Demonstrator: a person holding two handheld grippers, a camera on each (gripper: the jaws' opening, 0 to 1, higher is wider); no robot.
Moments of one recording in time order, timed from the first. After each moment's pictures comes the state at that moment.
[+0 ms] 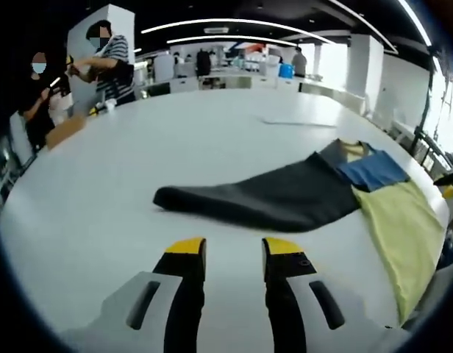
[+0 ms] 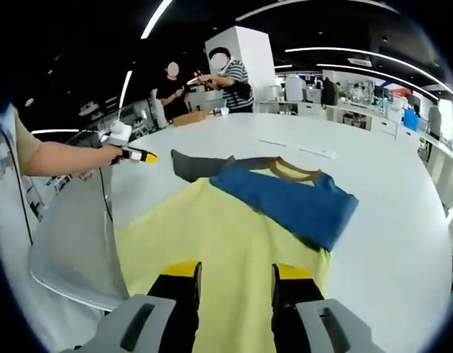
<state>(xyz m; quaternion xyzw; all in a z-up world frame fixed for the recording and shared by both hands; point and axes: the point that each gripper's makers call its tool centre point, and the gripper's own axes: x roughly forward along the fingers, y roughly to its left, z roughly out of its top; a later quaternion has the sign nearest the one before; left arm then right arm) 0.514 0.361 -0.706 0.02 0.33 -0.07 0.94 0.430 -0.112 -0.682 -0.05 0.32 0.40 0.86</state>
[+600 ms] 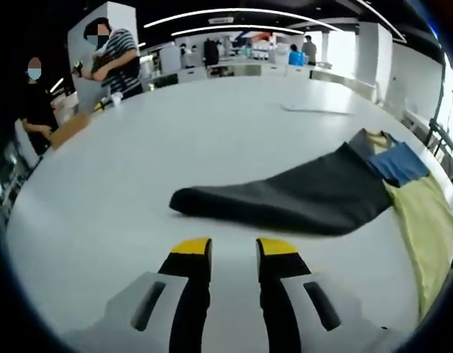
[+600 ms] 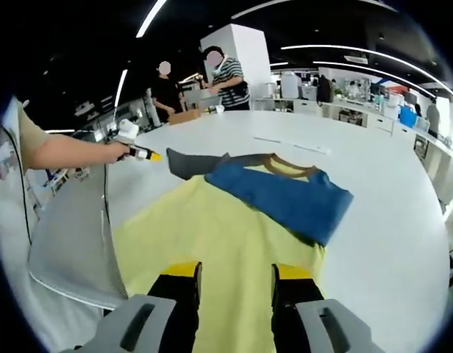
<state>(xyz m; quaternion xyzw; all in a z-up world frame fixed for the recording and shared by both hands) 0.537 0.384 -0.724 0.05 0.36 -0.05 0.93 0.430 -0.120 -0.684 -0.05 0.33 0.38 0.86</state>
